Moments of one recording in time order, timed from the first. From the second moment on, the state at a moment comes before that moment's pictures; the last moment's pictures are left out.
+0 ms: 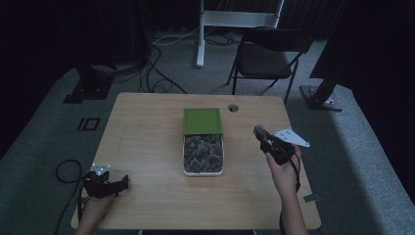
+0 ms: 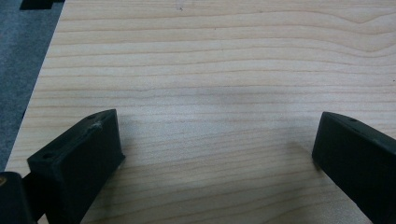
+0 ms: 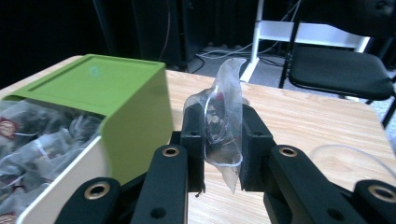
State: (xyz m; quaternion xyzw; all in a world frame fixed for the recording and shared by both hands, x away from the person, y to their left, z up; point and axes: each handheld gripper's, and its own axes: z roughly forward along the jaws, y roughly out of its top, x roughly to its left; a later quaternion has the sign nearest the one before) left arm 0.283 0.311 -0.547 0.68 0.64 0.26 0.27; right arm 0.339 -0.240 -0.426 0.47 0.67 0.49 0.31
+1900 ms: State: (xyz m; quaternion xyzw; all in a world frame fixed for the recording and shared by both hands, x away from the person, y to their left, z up) left arm 0.283 0.311 -0.547 0.68 0.64 0.26 0.27; right arm 0.397 -0.311 -0.454 0.58 0.62 0.44 0.30
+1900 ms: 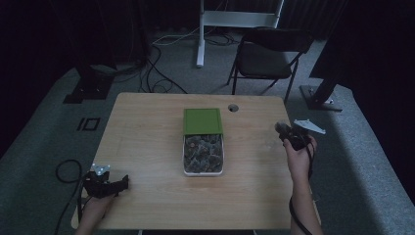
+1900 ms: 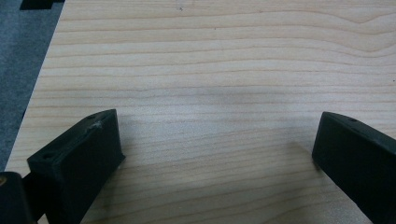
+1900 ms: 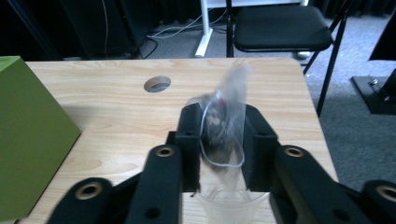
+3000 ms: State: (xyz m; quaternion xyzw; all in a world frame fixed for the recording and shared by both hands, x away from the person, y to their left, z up) left arm 0.283 0.311 -0.547 0.68 0.64 0.26 0.27; right arm 0.376 -0.291 -0.431 0.50 0.66 0.49 0.27
